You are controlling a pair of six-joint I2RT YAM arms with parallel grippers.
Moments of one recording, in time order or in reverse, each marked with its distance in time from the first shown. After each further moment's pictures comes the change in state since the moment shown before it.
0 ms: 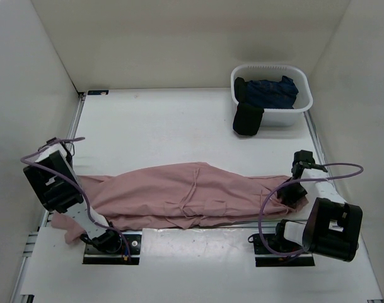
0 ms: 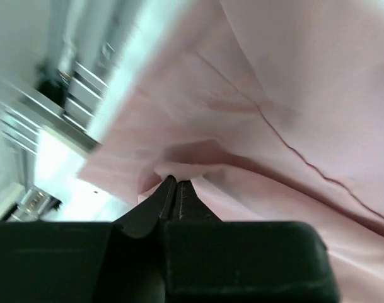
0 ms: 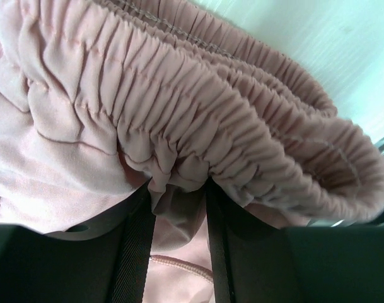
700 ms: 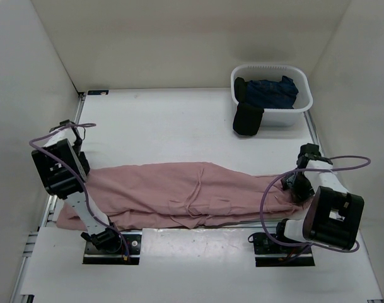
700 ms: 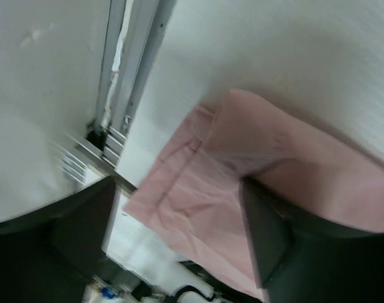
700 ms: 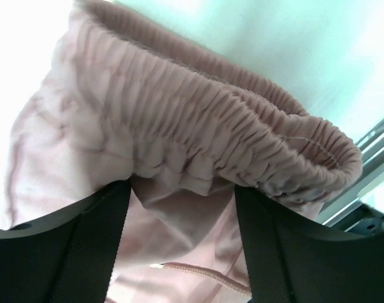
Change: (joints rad) left arm -0.170 0.134 0.252 -0.035 -0.111 0.003; right arm -0.062 0.093 0.099 -0.007 0.106 -0.051
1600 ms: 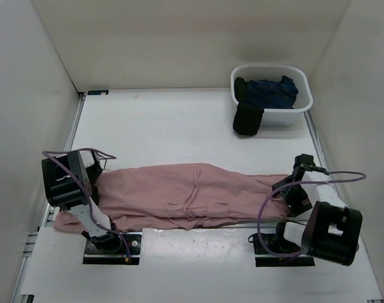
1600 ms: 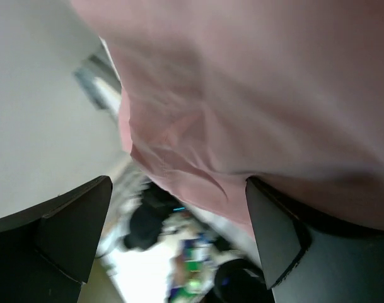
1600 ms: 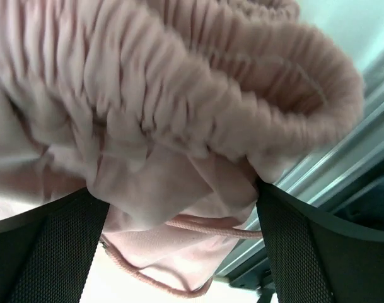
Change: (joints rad) left arm -0.077 -0.186 -0.494 0.045 -0.213 0.043; right arm 0.045 -0.153 -0.143 -0.087 -0.076 0.146
